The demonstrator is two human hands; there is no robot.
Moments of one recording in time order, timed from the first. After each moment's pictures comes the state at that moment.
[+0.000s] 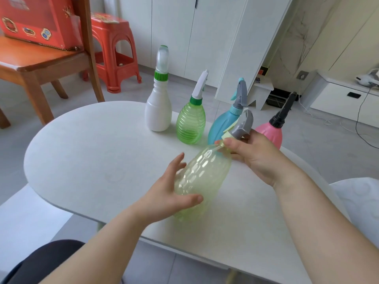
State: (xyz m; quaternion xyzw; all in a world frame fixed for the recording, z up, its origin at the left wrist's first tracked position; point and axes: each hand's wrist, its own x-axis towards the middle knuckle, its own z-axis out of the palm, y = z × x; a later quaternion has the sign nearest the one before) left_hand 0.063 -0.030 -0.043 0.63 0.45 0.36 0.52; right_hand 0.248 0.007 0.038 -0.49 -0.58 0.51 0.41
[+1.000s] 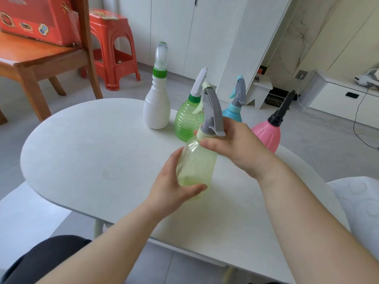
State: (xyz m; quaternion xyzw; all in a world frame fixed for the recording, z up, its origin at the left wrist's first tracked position) left_hand 0.085 -0.022 -0.054 0.62 0.51 0.45 0.39; right_hand 0.216 0.000 0.056 -0.47 -0.69 0.42 0.34
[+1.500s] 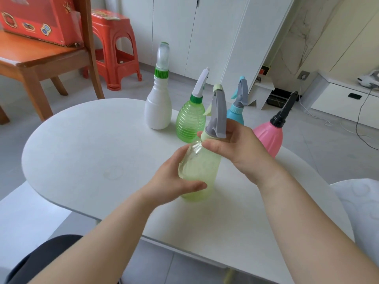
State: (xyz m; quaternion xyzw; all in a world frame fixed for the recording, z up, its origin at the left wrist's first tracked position) left_hand 0.075 -0.007 -0.040 0.64 0.45 0.41 0.47; right_hand 0.218 0.001 0.047 -0.50 -0.65 0.42 0.38
